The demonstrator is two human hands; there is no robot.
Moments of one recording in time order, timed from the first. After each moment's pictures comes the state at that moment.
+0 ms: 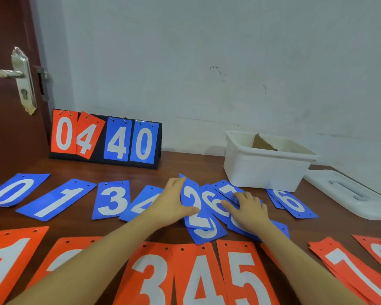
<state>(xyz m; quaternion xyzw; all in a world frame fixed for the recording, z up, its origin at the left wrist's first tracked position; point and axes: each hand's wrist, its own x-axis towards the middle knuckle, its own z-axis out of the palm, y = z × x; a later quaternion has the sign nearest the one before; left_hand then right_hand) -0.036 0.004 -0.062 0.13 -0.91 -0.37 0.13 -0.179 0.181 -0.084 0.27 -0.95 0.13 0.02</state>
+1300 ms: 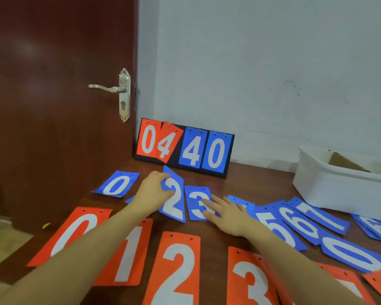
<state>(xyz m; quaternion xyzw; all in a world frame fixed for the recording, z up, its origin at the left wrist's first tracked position) 0.109 -0.156 -0.051 0.31 -0.86 -0.31 0.27 -0.058 -0.004 -0.085 0.50 -0.86 0.05 -0.11</state>
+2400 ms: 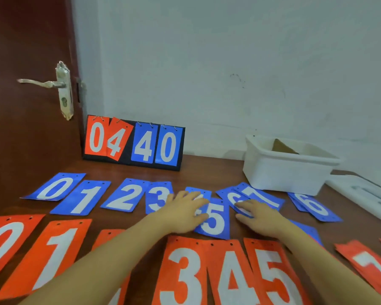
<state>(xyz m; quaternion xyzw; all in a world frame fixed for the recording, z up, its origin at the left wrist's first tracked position) 0.008 -0.017 -0.061 0.10 -0.99 -0.11 0.01 -0.141 0.168 -0.069 0.36 -0.93 0.08 -0.05</state>
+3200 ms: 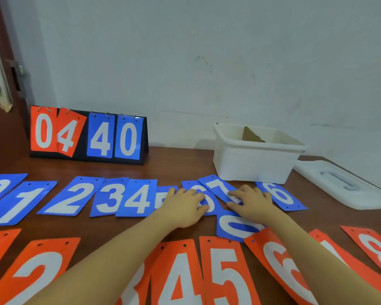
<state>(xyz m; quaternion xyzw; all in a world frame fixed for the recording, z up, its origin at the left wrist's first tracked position) -0.091 0.050 -0.076 0.09 -0.99 -0.06 0.02 -0.204 0.216 -0.064 0.31 -0.95 0.03 -0.03</state>
